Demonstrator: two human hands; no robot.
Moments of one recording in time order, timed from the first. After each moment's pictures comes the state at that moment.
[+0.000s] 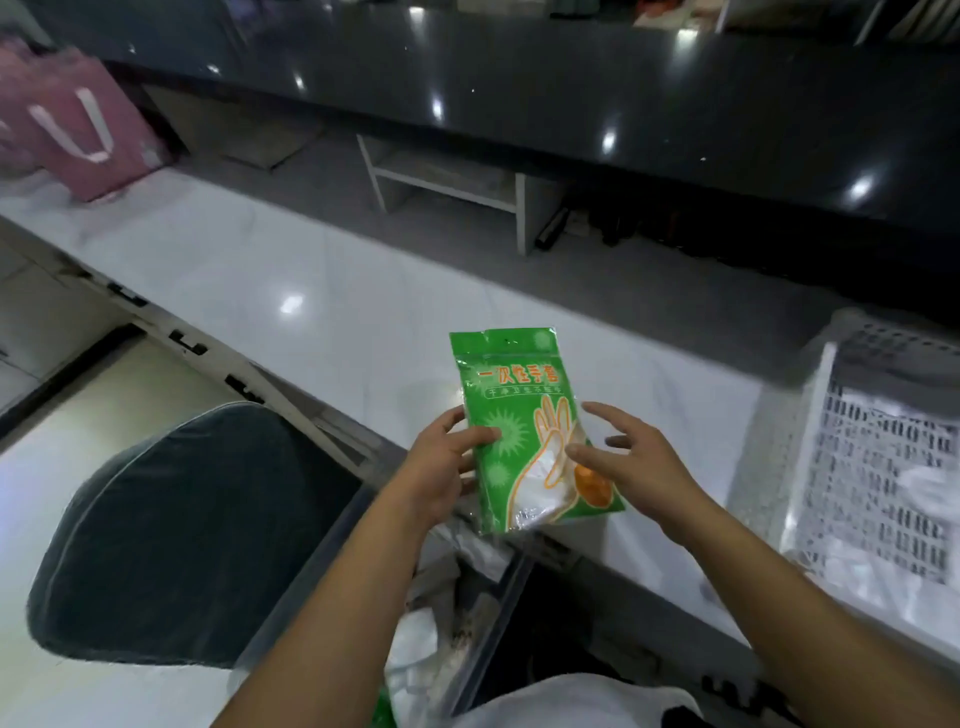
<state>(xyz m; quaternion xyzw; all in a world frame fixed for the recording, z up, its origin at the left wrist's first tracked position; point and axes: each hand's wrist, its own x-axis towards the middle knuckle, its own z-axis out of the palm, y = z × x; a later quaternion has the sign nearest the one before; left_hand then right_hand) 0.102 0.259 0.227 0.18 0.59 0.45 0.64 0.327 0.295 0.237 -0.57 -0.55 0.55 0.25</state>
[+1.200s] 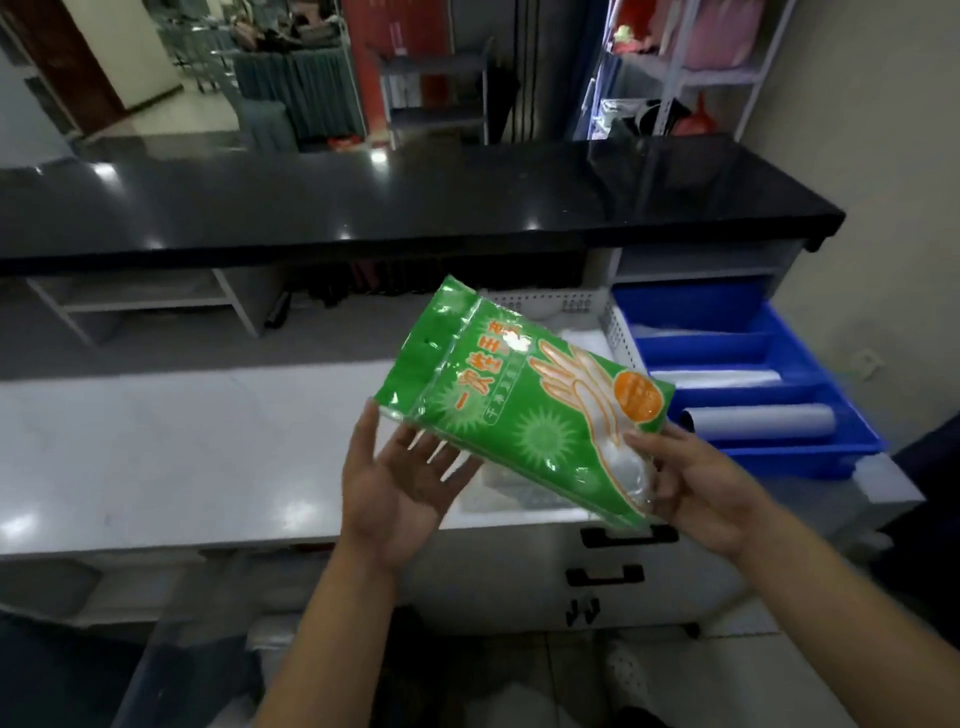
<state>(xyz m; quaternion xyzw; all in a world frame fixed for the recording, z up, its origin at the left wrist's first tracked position) 0.305 0.164 0.291 0.21 0.20 0.44 0.85 0.581 0.077 0.305 -0.49 -0.20 0.65 0.55</state>
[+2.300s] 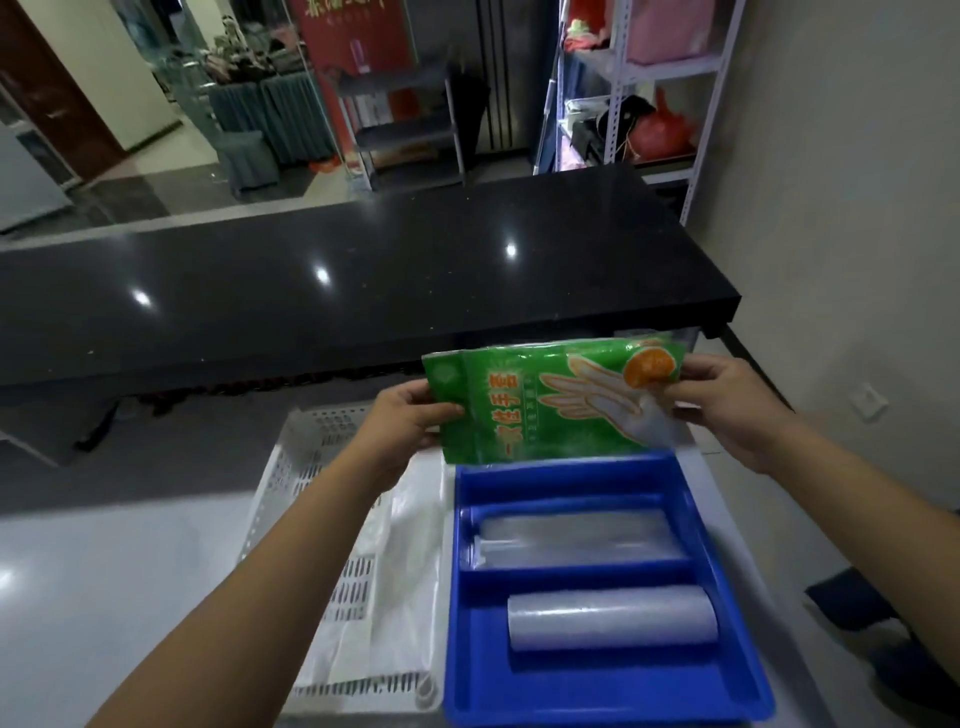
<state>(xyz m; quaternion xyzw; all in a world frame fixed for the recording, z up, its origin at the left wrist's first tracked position) 0.678 0.383 0.300 0.52 0.46 0.32 0.64 1.002 0.270 0.303 -0.57 -0.39 0.47 0.55</state>
